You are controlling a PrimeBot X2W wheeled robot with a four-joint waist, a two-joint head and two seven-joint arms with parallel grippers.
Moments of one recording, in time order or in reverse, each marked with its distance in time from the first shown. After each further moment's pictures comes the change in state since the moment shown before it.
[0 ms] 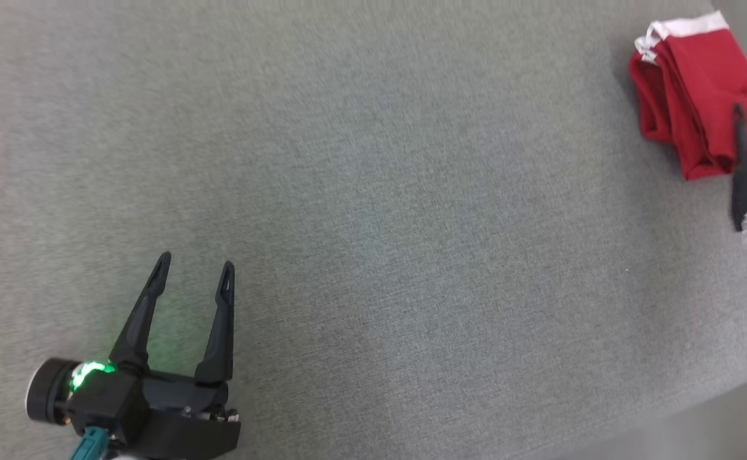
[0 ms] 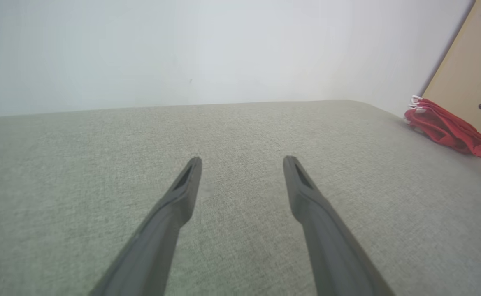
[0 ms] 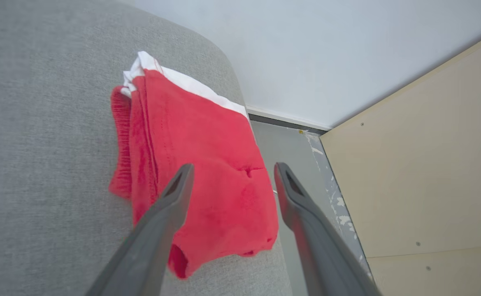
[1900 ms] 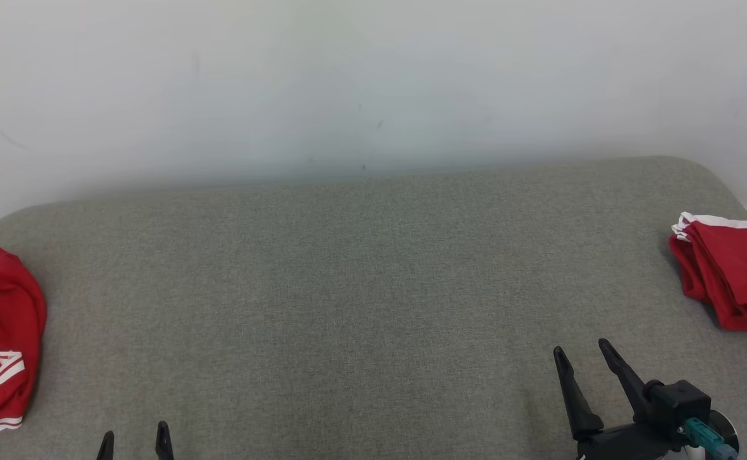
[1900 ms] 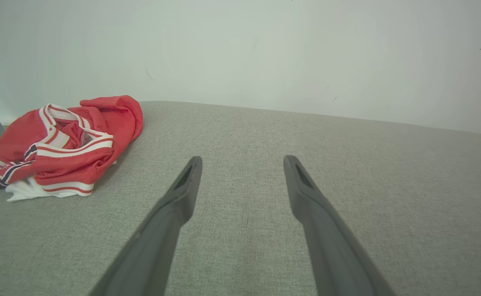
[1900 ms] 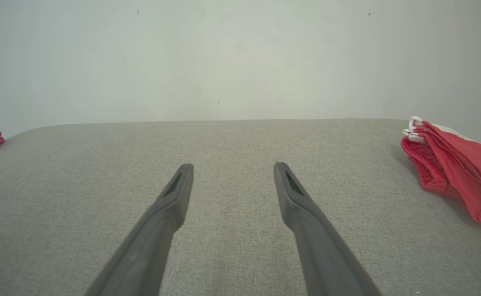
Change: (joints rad) left arm 0.312 -0.120 0.233 0.176 -0.005 0.026 -0.006; right arm 0.758 0.254 0.125 -0.420 0.312 0.000 -0.338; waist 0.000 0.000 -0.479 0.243
